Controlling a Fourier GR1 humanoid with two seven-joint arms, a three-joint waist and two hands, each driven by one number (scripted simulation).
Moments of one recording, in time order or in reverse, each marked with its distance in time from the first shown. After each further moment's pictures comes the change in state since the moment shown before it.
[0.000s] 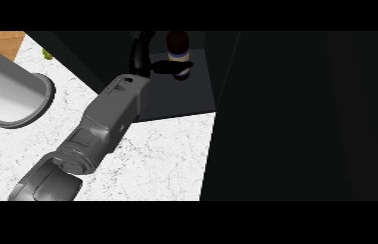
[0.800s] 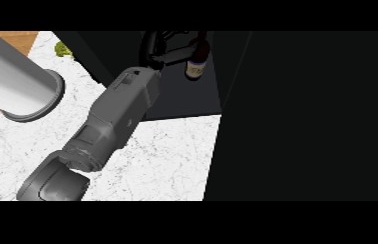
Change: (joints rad) left arm -0.035 -0.034 0.087 -0.077 0.074 -0.292 -0.081; right arm 0.039 -0.024 -0.032 -0.008 -0.007 -0.005 -0.011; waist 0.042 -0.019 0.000
